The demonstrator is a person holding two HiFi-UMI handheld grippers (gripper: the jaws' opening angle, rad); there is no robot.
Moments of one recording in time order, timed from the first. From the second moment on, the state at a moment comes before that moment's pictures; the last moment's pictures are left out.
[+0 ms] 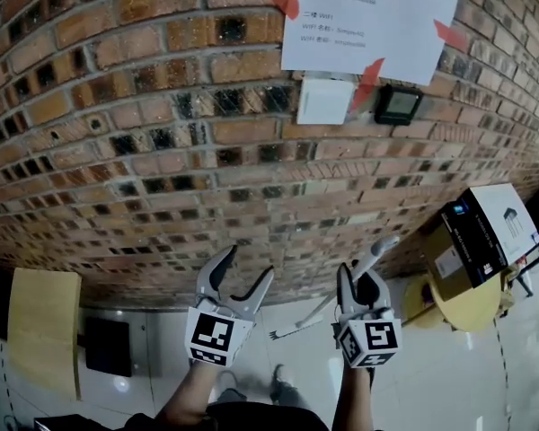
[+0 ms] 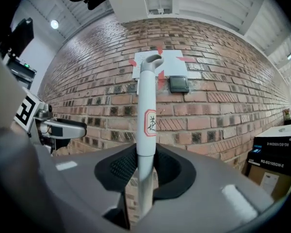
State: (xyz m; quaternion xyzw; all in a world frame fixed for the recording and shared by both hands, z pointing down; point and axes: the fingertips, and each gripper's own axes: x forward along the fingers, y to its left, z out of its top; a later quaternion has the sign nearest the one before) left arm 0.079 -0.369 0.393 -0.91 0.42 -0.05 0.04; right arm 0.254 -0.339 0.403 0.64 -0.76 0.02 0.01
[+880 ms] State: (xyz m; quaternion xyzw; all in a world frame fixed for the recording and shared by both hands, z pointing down) left arm 0.183 -0.378 0.593 -0.93 0.32 -0.17 -0.05; right arm 0.320 -0.343 0.720 0.60 -0.76 0.17 0.17
